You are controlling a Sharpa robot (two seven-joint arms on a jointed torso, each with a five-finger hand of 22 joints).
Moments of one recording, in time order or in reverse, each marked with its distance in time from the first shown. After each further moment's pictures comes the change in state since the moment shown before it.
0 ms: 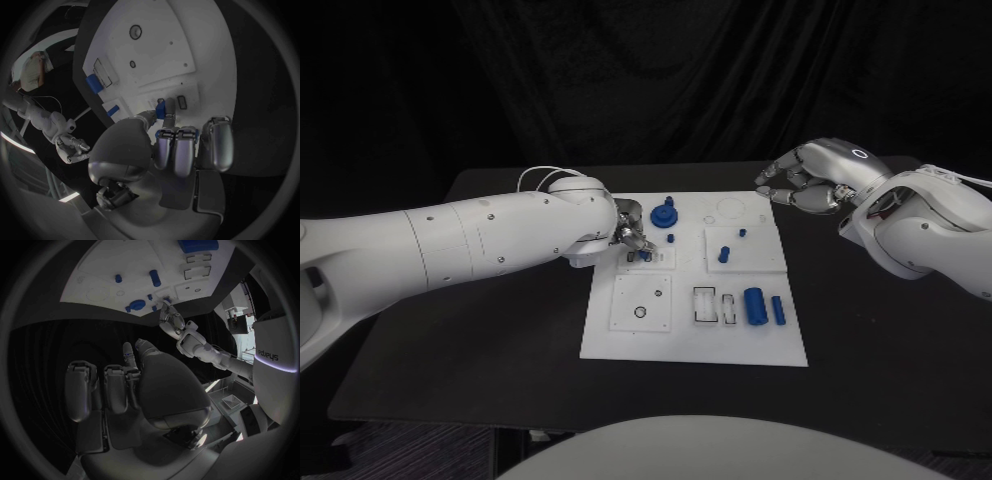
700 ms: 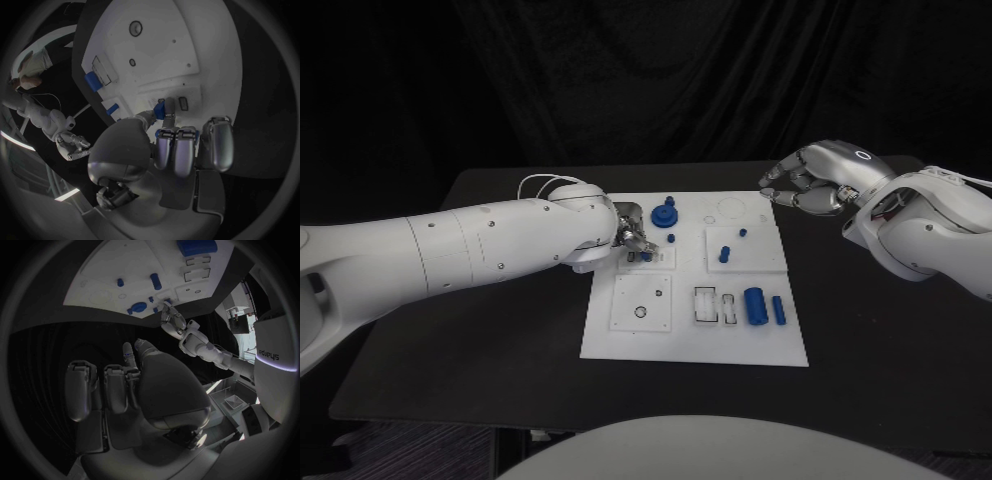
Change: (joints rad) left arm -0.019 -0.012 0.005 0.018 -0.001 -0.060 -0.006; left_hand -0.013 -0.003 0.011 0.005 -0.004 0.000 0.001 0.002 0.003 0.000 0.000 0.000 0.000 0.000 0.000 0.000 0.000 0.000 0.000 0.000 0.000 0.000; right arm 0.000 -0.005 0.000 0.002 0.000 0.016 -0.015; right_hand 0.006 0.002 0.007 -0.002 0.005 0.000 0.000 -0.004 -0.001 0.000 0.000 -0.005 0.002 0.000 0.000 -0.005 0.000 0.000 0.000 0.000 -0.008 0.000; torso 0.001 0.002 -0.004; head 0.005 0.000
